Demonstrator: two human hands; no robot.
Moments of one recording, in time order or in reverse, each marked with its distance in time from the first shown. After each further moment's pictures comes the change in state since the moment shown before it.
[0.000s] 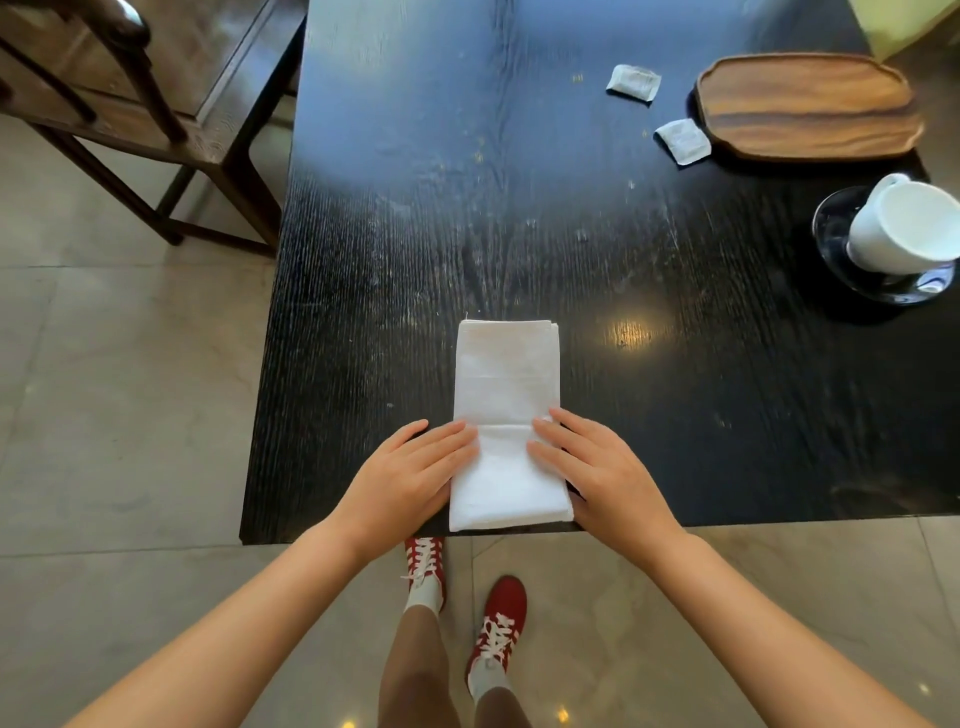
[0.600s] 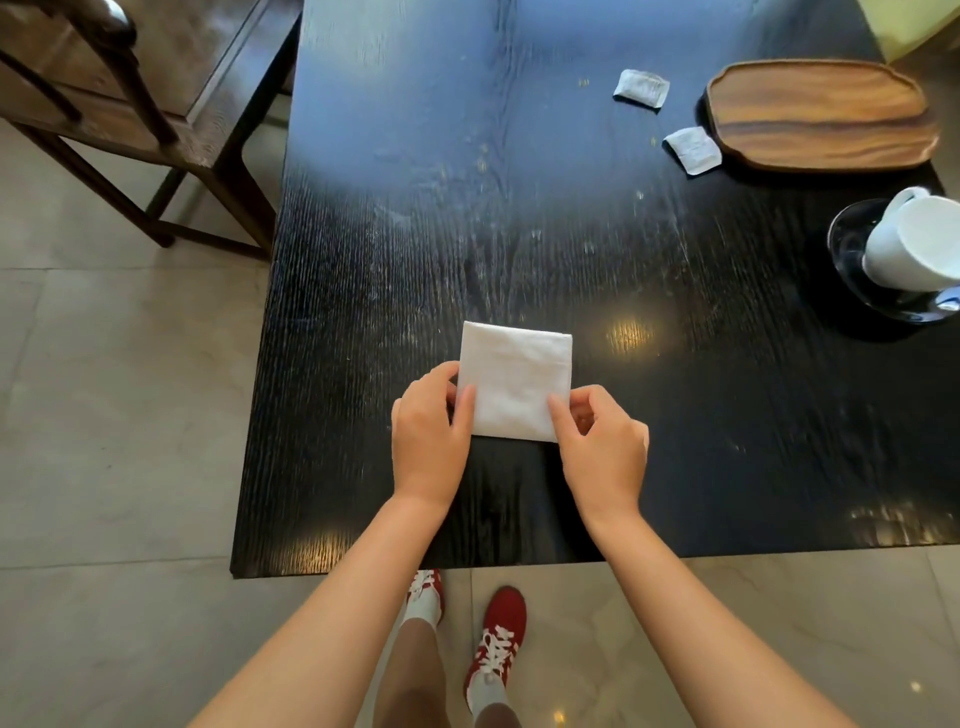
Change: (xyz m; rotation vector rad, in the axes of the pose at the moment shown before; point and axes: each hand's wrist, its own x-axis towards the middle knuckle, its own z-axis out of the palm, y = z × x) left_hand 0.080 0.008 0.003 -0.411 0.401 -0.754; right_hand 0.068 -0.021 -0.001 0.332 0.341 0.860
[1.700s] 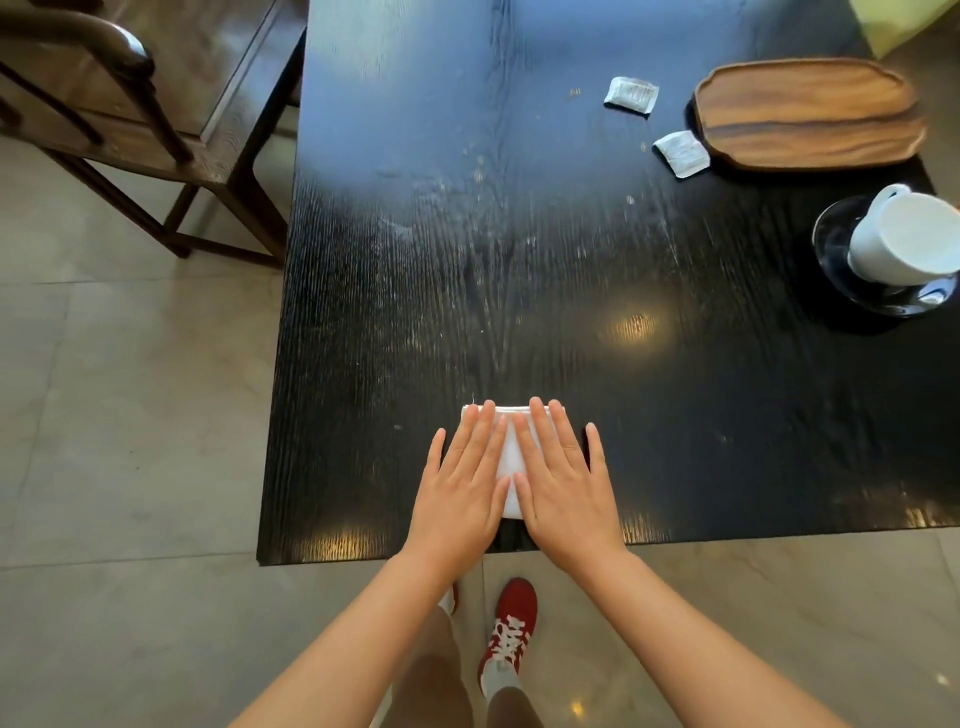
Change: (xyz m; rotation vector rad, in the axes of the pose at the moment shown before) left_hand -0.062 -0.009 -0.002 0.492 -0.419 0.279; right_hand -0.044 0.033 0.009 -0.684 -0.353 -0.500
